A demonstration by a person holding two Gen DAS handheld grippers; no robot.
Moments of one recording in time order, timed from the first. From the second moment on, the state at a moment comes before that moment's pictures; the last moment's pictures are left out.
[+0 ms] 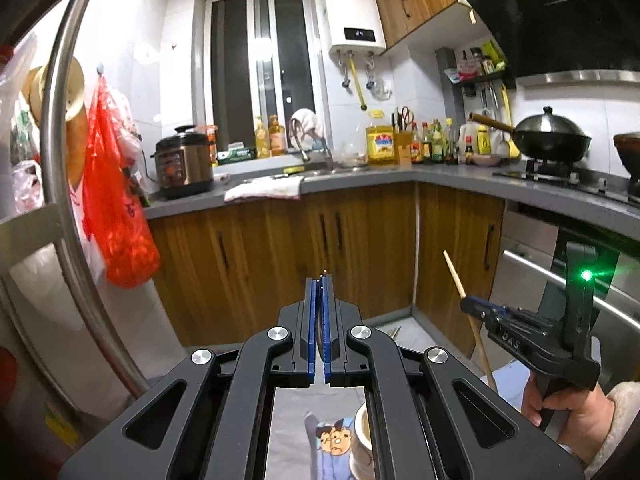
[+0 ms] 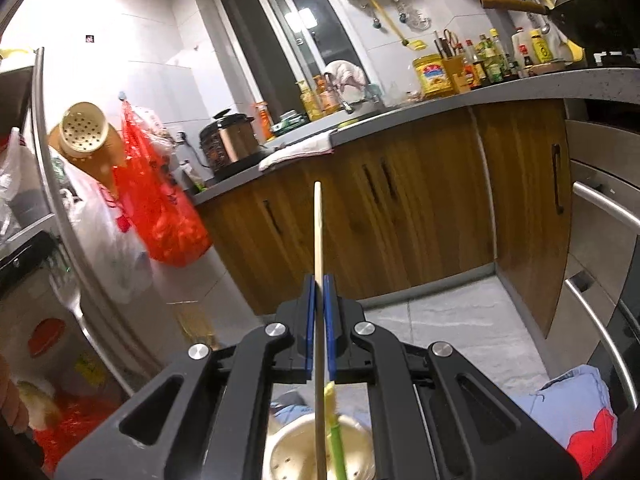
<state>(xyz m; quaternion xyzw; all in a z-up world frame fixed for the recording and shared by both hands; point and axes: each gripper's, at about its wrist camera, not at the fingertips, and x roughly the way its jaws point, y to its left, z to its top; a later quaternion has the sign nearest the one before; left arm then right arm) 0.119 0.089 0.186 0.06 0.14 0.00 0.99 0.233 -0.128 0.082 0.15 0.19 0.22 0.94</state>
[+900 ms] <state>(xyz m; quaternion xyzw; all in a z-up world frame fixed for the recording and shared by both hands) 0.147 0.074 0.092 0.08 0.22 -0.01 0.97 0.192 -0.136 0.017 0.10 0.24 0.23 0.94</state>
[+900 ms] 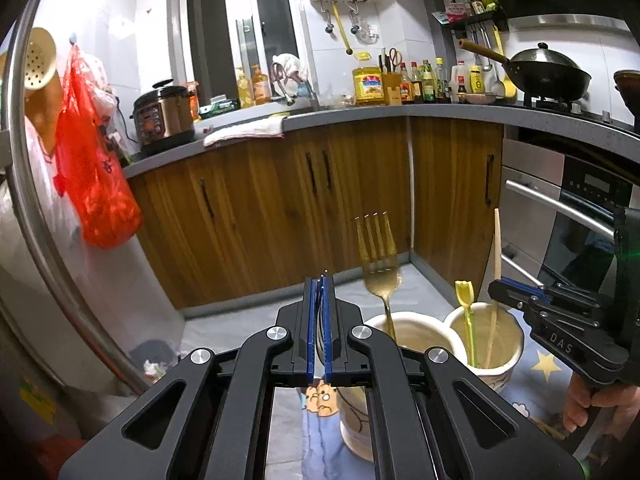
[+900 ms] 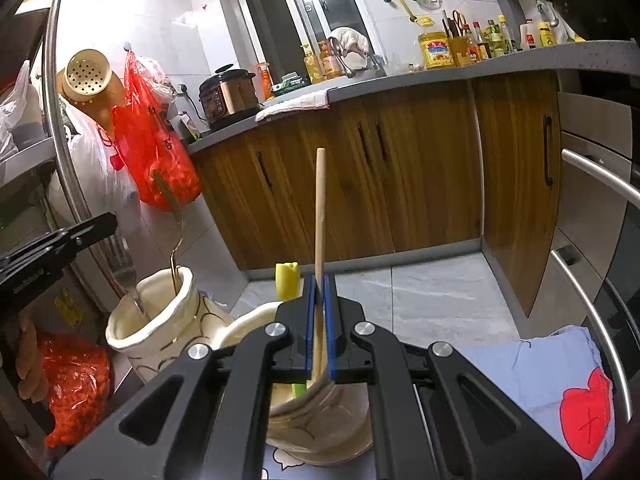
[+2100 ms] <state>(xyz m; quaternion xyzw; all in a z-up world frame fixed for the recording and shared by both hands) 0.091 0.072 0.098 0.01 0.21 -0.04 0.98 0.130 -0.188 0.067 0.12 0.24 0.24 0.93</state>
